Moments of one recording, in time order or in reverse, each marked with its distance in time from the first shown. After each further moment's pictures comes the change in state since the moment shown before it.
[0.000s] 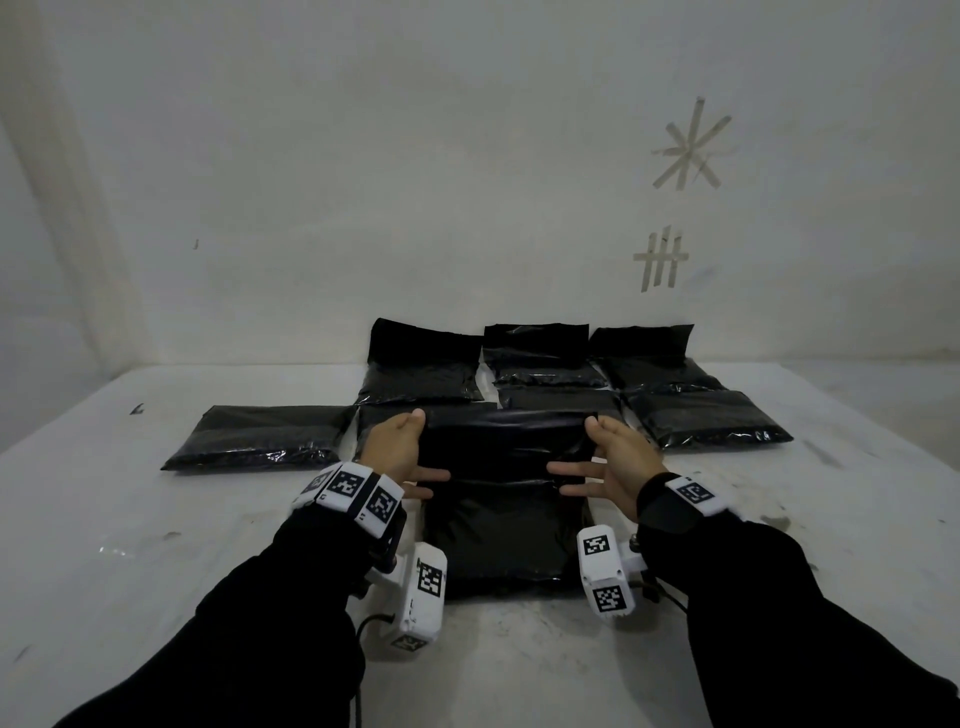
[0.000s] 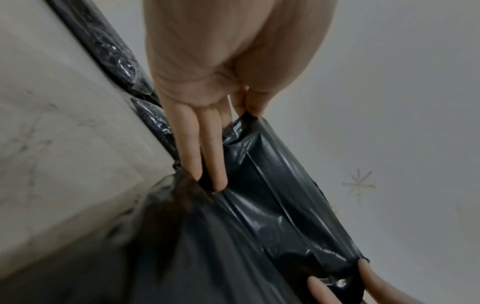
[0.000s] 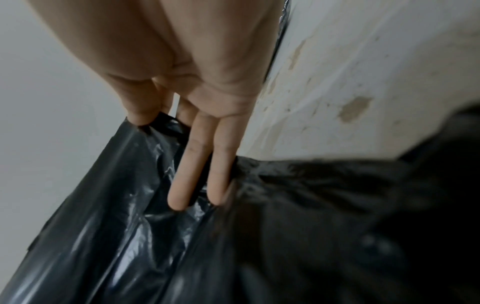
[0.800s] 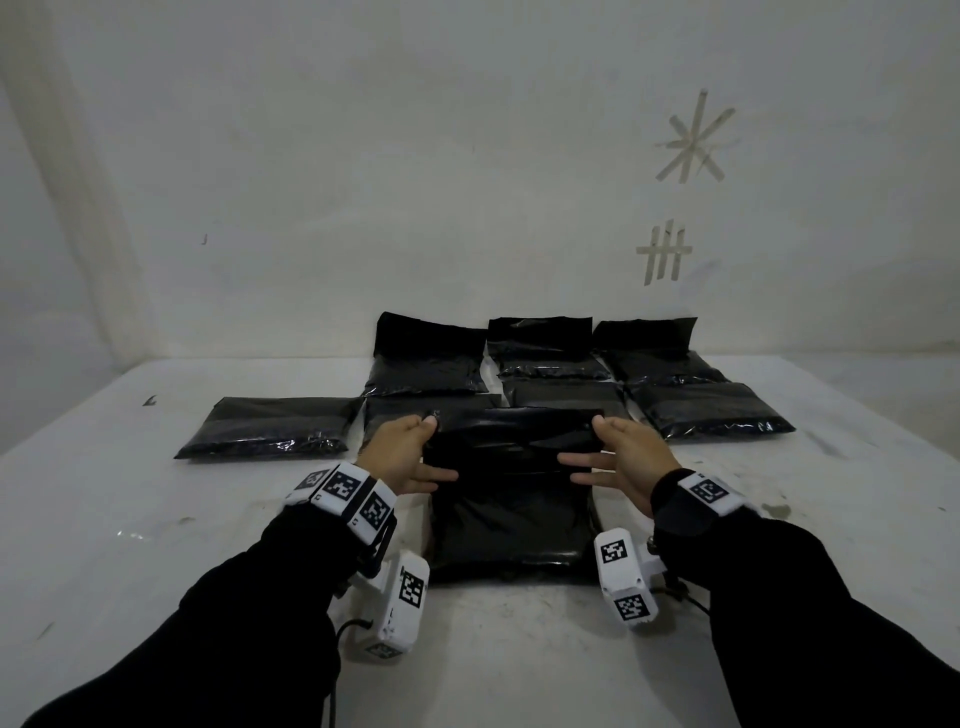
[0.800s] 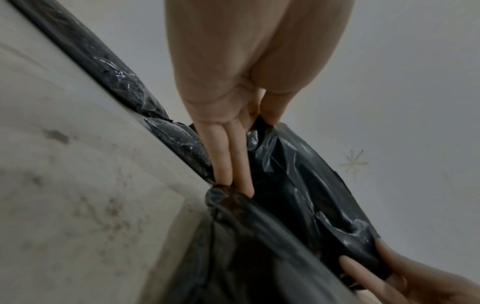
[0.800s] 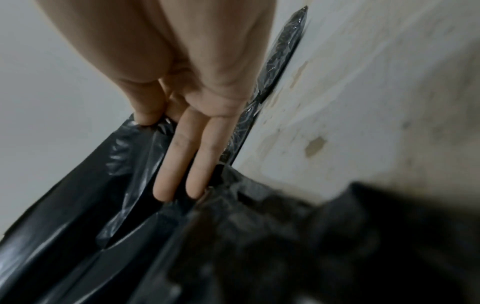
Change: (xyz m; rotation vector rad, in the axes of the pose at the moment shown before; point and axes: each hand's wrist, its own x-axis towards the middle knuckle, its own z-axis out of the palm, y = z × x) left_hand -0.016 -0.004 -0.007 0.017 -0.110 -0.006; right_hand -0.001 0.007 -0.009 -0.047 -0.011 -0.069
